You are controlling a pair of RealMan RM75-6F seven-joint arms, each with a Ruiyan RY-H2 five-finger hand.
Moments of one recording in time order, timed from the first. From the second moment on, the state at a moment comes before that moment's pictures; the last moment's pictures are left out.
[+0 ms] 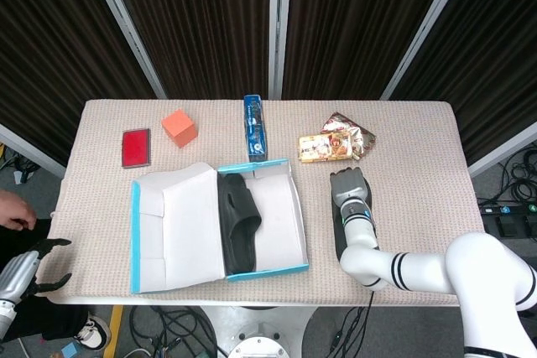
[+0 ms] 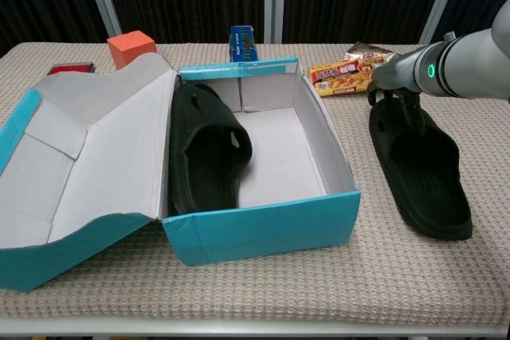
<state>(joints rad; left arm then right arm) -0.11 -1.29 0.12 -1.07 1.55 1.22 -0.73 1.23 -1.54 0.05 -1.50 0.10 1.00 -1.17</state>
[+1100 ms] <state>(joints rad) -0.11 -1.29 0.12 -1.08 1.54 1.22 -0.71 1.13 -1.48 0.11 -1.56 -0.11 1.02 -1.01</state>
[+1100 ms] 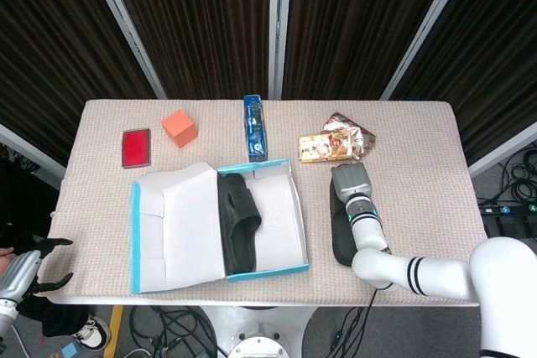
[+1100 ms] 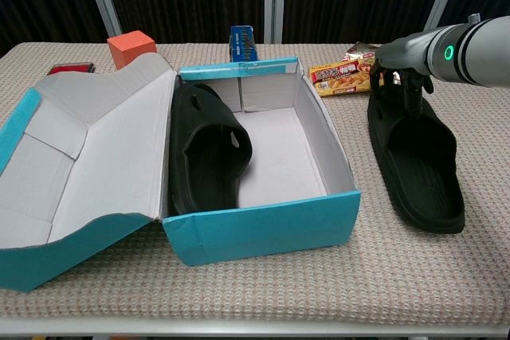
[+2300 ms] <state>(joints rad) -0.12 -1.26 0.10 -1.13 1.53 1.22 -0.69 0.91 -1.30 0.29 -1.83 -0.81 0.97 -0.22</state>
